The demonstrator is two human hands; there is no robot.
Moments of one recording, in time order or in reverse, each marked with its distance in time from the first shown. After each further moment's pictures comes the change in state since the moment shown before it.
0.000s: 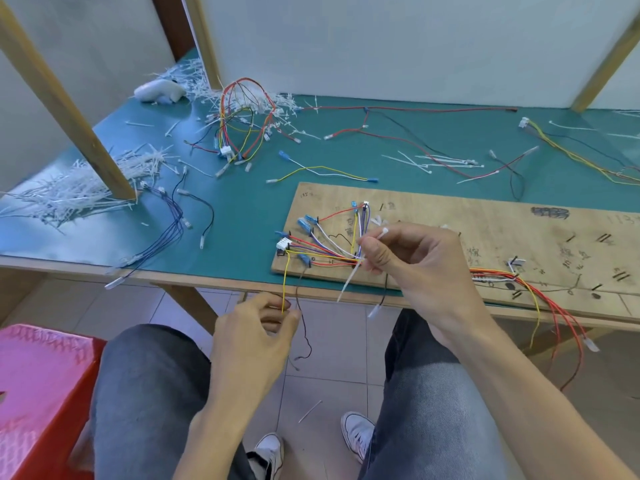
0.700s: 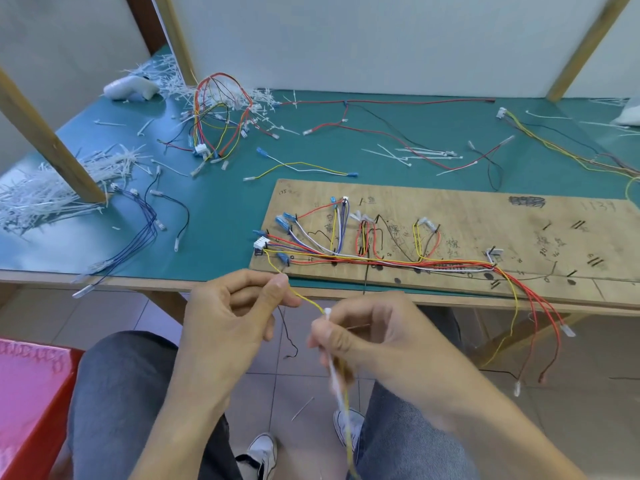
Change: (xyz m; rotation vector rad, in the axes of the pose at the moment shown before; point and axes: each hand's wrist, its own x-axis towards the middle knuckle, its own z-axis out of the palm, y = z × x) left_hand 0.003 0.049 -0.019 -0.485 -0.080 0.014; right_hand -0.068 -0.024 0.014 0.051 -0.344 0.362
